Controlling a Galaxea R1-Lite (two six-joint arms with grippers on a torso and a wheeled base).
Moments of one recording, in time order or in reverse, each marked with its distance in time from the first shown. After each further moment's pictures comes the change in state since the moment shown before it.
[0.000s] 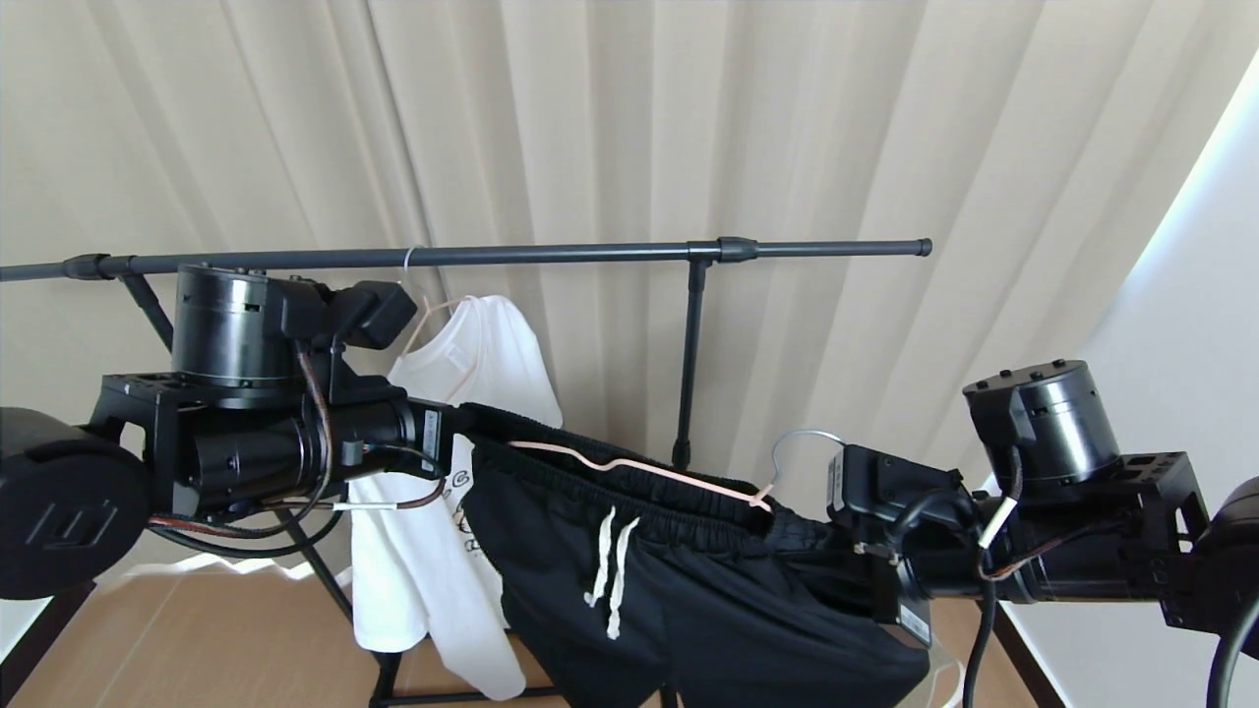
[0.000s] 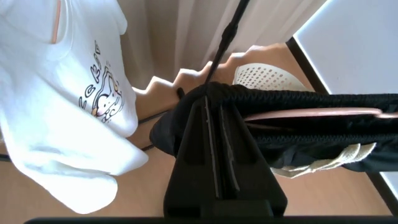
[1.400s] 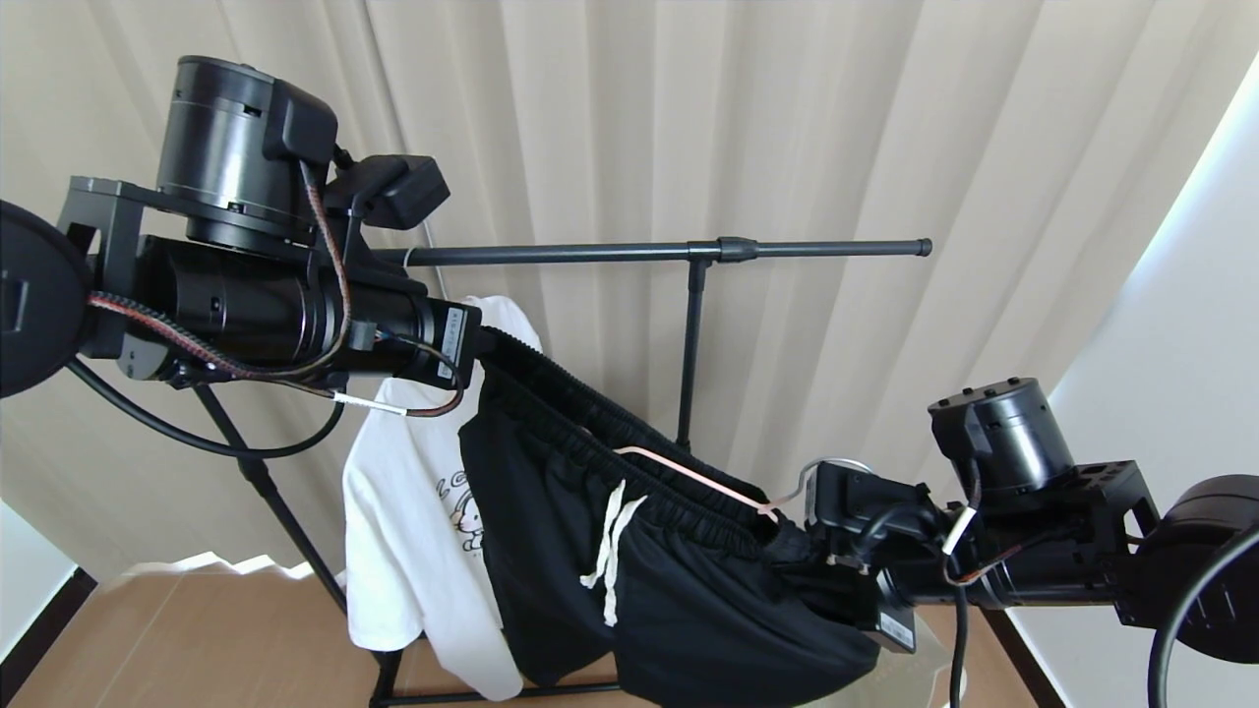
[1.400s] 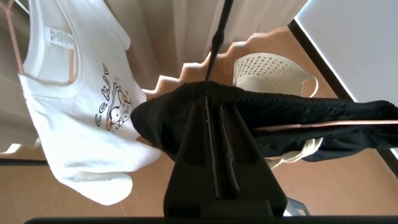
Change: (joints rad) left arm -0.112 0.004 -0.460 0.484 0.102 0.031; right arm -0.001 0.067 -0.002 -0.002 -0.033 -0.020
